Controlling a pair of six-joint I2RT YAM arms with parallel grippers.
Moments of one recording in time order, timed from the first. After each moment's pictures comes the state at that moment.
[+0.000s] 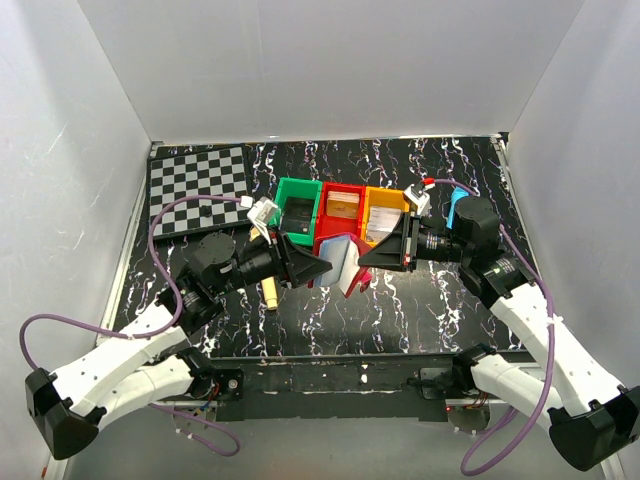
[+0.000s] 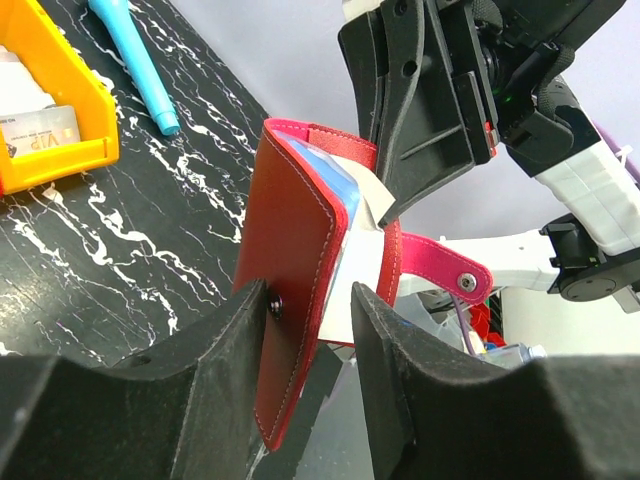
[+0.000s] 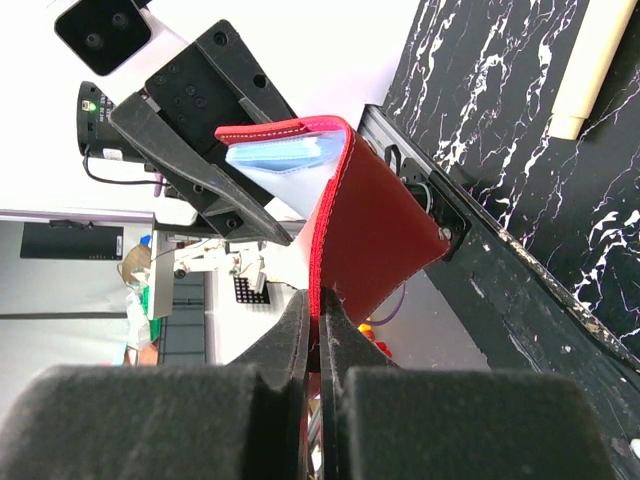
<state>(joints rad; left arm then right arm) -0.81 0.84 0.74 0.07 0.35 -0.73 0.48 0.89 0.88 -0.24 -0.88 1.07</state>
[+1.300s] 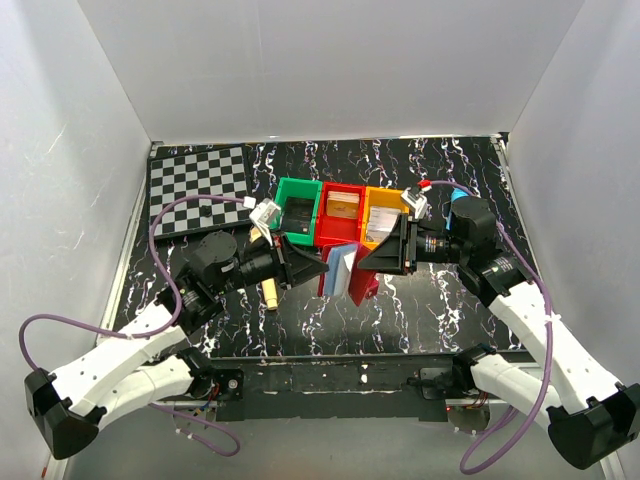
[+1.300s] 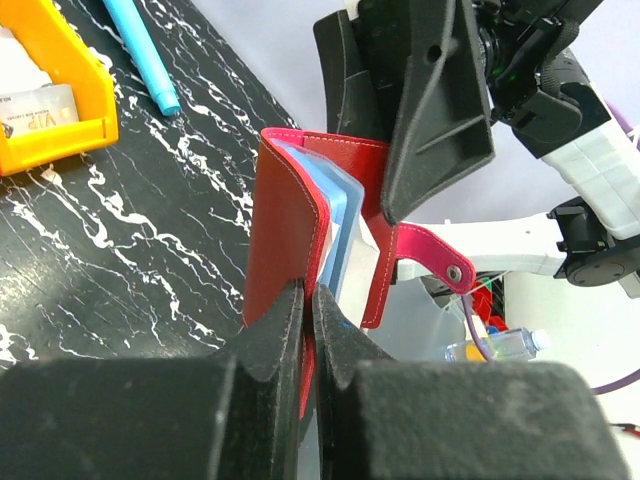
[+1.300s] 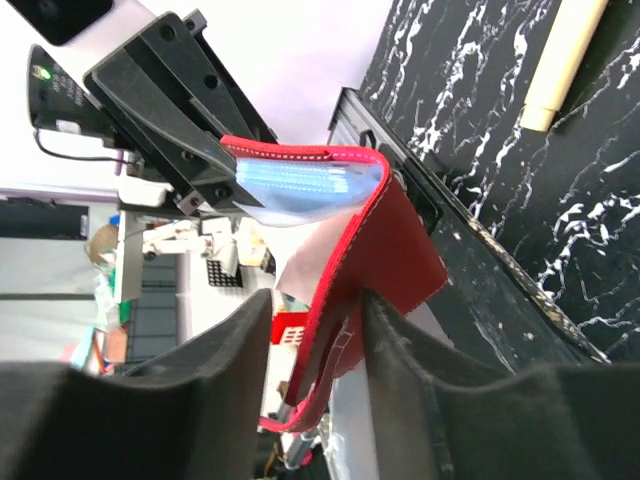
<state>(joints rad) -0.81 0.84 0.75 0.03 0.36 -0.71 0.48 0.90 0.87 -0.28 -0.91 0.98</state>
